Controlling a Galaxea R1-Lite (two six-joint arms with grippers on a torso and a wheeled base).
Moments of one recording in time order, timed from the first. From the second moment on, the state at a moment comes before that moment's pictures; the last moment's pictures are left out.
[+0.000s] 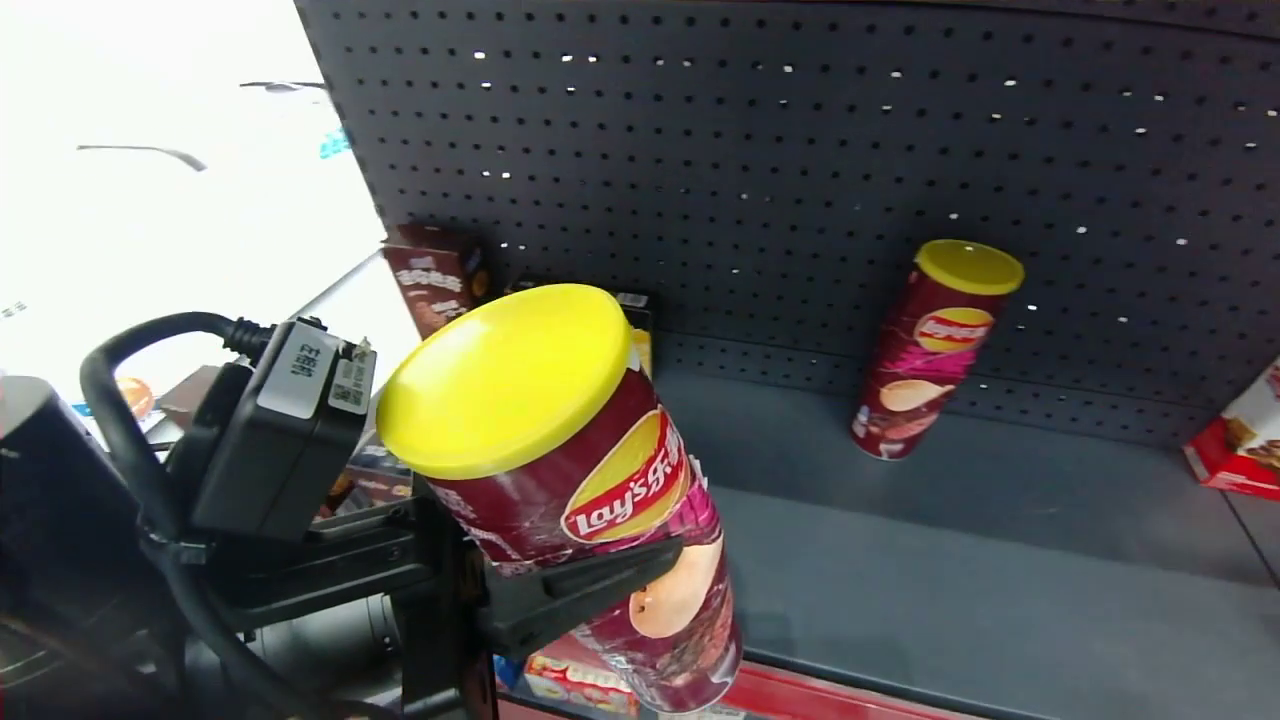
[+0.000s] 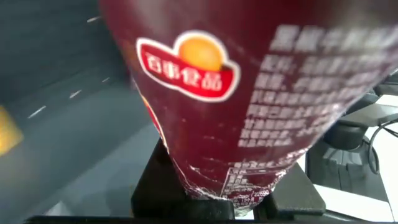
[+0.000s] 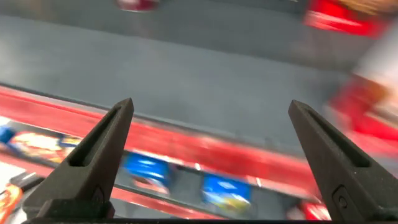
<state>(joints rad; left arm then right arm) -0.74 1.40 -0.48 -0.99 -0.47 0.03 0.00 0.00 0.00 0.00 0.01 -0.01</state>
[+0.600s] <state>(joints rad) -0.73 1.40 -0.46 -0.99 -0.47 0.03 0.00 0.00 0.00 0.00 0.01 -0.01</state>
